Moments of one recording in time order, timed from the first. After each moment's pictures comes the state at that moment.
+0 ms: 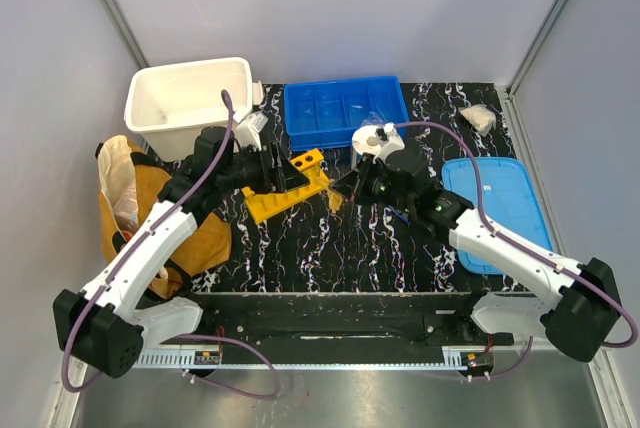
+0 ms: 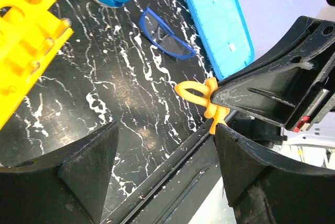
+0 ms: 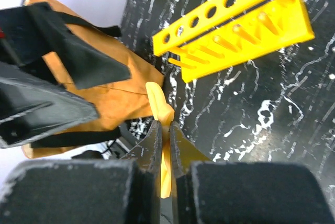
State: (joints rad) left arm -0.40 1.10 0.99 -0.39 0.51 -0.54; right arm 0.77 1.20 0.92 -0.08 -0.07 0.83
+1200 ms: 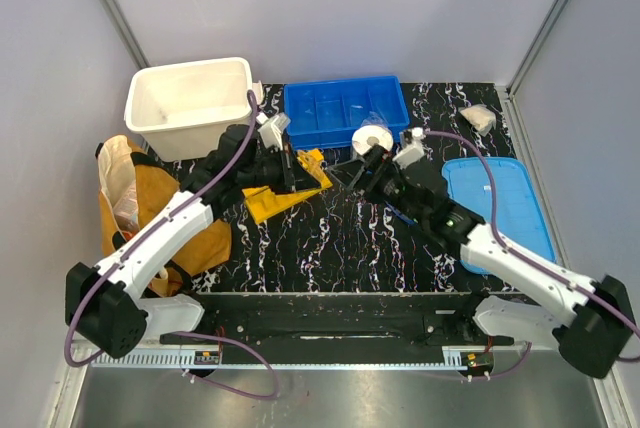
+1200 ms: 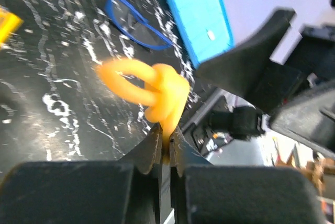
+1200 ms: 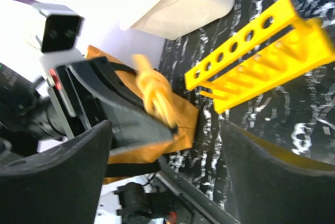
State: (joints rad) left arm -0.51 1.22 1.00 -0.26 0.59 -0.68; right arm 0.77 1.13 0.82 0.16 0.02 1.03
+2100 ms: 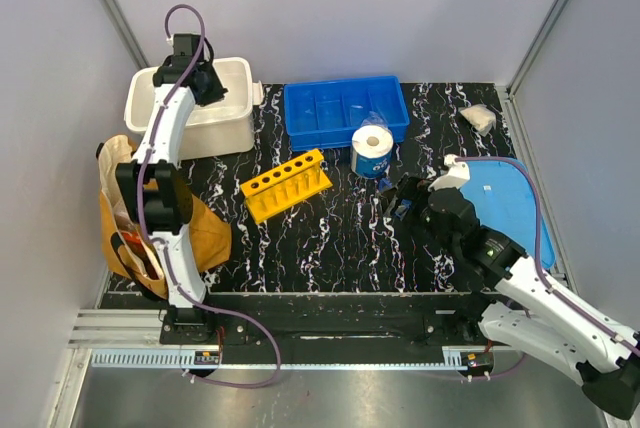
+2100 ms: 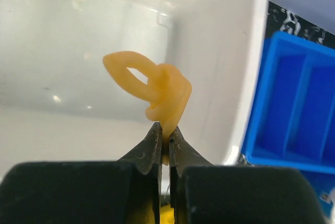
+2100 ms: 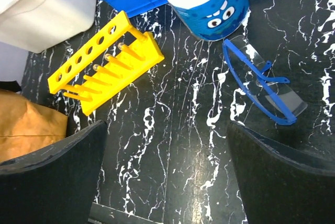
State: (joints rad) left arm -0.03 1.98 2.01 -0.77 -0.04 -0.42; right arm 0.76 0.75 0.70 -0.34 0.39 0.74
